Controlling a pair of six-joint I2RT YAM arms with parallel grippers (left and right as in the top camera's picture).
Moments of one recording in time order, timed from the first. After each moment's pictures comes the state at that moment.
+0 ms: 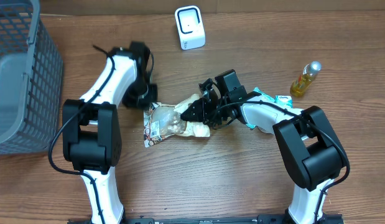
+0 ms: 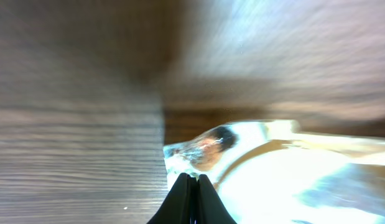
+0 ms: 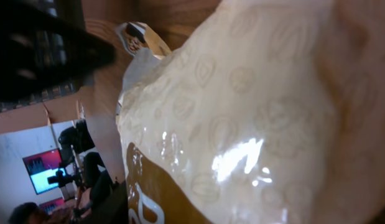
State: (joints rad) left arm -0.16 2.13 1.69 -1.19 0.07 -0.20; right arm 0.45 2.01 1.11 -0.15 -0.82 0.60
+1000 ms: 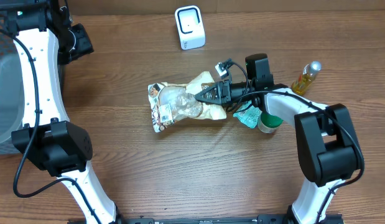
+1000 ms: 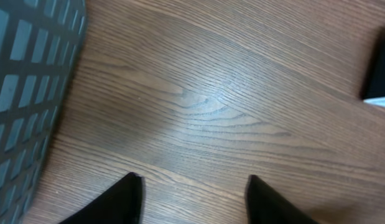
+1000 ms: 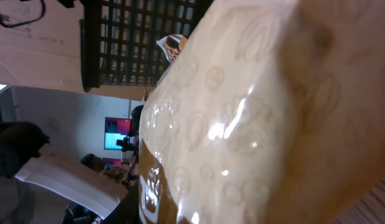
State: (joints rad) left arm 0.19 2.13 2.30 -1.38 0.07 -0.26; right arm 0.25 1.97 1.14 0.04 -1.27 0.52
